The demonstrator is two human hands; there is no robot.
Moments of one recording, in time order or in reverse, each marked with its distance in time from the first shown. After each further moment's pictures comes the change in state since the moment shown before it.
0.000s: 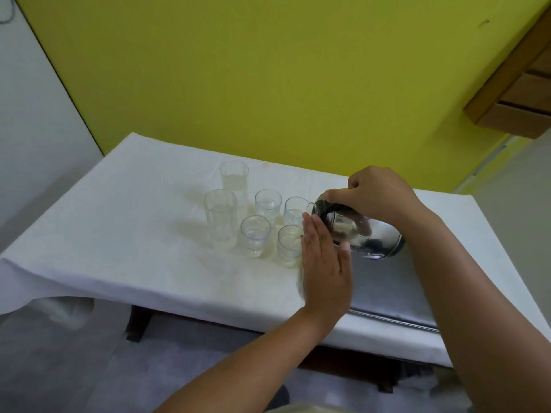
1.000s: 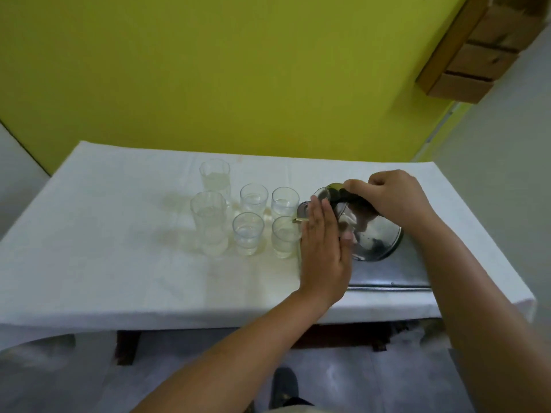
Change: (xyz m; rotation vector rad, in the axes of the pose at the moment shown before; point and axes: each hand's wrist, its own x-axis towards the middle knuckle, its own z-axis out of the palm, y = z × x) left_hand 0.010 -0.014 -0.027 -0.014 -0.317 0.161; right_hand -0.038 0.018 0.017 0.306 0.213 0.249
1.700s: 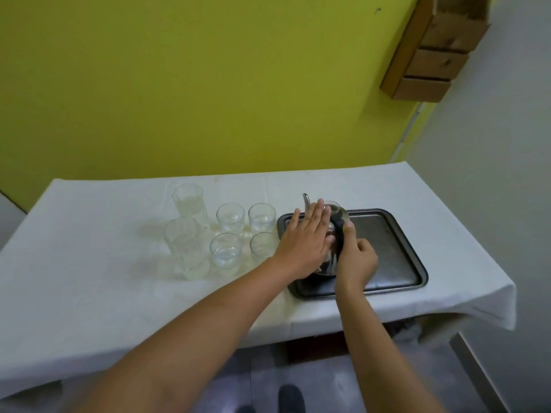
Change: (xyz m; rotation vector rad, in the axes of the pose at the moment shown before) left_hand 0.065 -0.021 0.007 0.677 -0.455 0.330; right_hand -0.049 0.049 0.100 0.903 0.559 0.643
